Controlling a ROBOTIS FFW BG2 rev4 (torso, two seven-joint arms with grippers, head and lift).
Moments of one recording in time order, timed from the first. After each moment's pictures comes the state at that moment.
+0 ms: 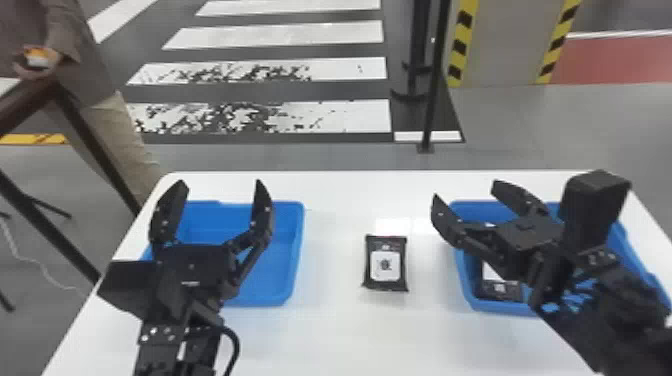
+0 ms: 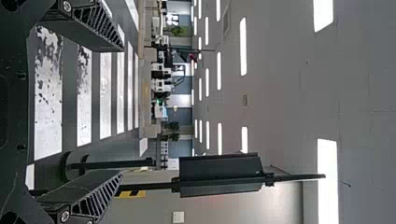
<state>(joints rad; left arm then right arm) 0.47 0.13 -0.06 -2.08 0.02 -0.21 0.16 0.19 -0.22 0.15 -2.08 -0.25 0.45 0.16</state>
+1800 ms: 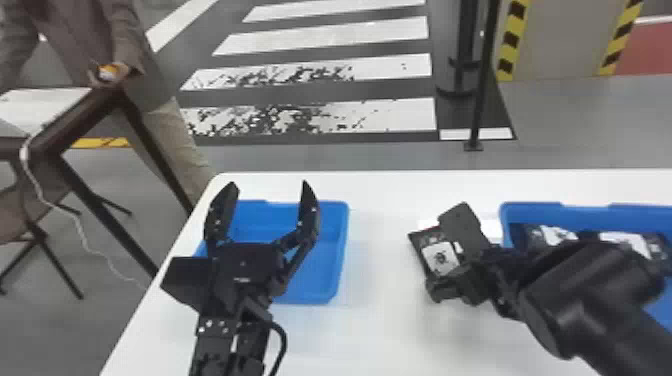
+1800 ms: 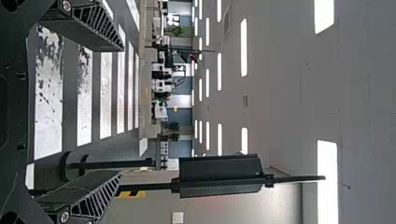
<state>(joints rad) 0.47 0.13 -0.06 -2.07 0.03 -0.22 0.16 -0.41 -0.22 0.70 -1.31 -0.28 0.83 0.08</state>
